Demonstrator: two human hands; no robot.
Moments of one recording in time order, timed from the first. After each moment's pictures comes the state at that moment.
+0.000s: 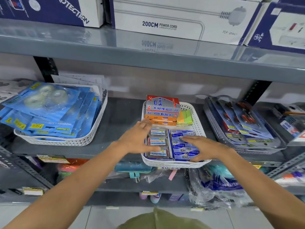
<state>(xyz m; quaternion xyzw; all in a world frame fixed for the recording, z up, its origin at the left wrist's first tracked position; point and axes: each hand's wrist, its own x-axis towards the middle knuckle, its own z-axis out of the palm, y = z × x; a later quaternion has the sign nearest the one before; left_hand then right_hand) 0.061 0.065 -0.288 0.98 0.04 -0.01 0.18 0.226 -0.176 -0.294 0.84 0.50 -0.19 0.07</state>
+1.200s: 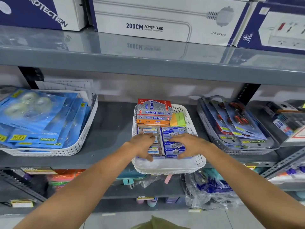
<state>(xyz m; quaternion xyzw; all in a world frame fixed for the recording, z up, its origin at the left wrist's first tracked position) 0.130 0.050 -0.325 0.99 -0.01 -0.14 0.01 0.259 -0.144 -0.313 0.84 0.52 -0.18 0.05</state>
